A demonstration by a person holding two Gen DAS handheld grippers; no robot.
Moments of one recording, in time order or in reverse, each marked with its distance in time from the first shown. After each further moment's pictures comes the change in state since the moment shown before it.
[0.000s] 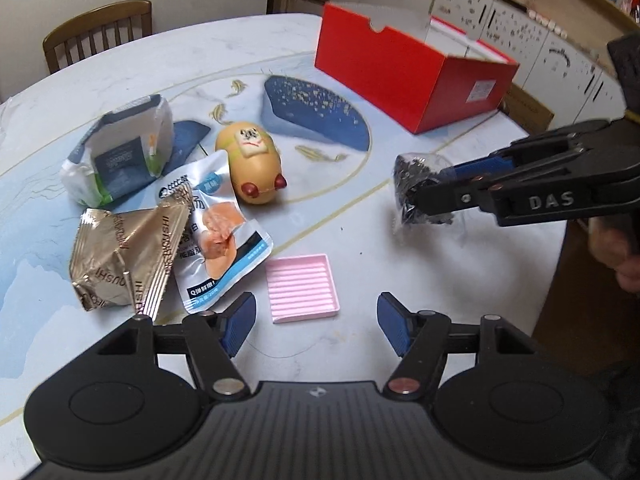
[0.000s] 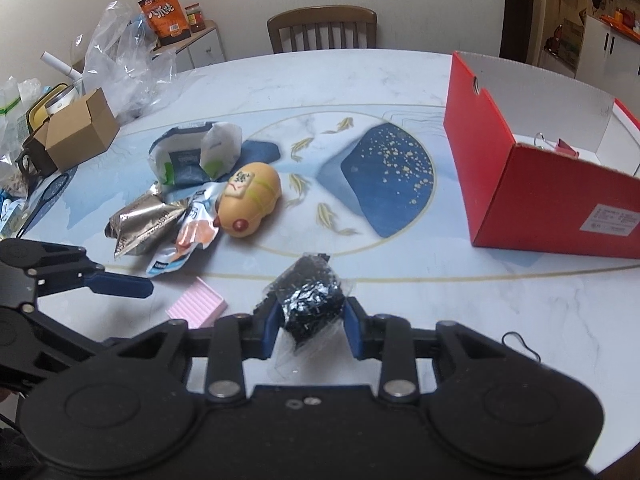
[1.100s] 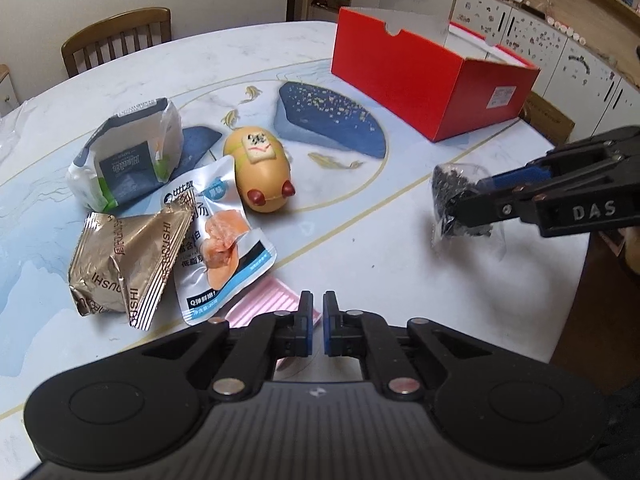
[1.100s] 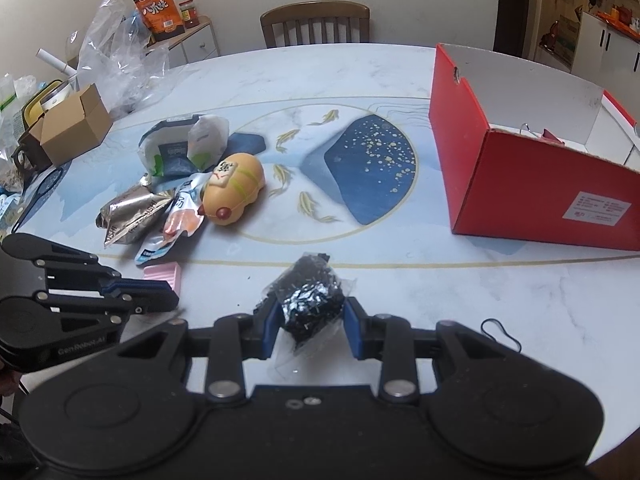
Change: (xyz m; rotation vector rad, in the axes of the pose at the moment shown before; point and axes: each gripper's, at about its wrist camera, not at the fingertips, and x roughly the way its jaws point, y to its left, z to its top) left arm 0.007 -0.007 0.001 -0.033 -0.047 0.059; right arm -0.007 -0.015 -0.005 0.000 0.015 -0.009
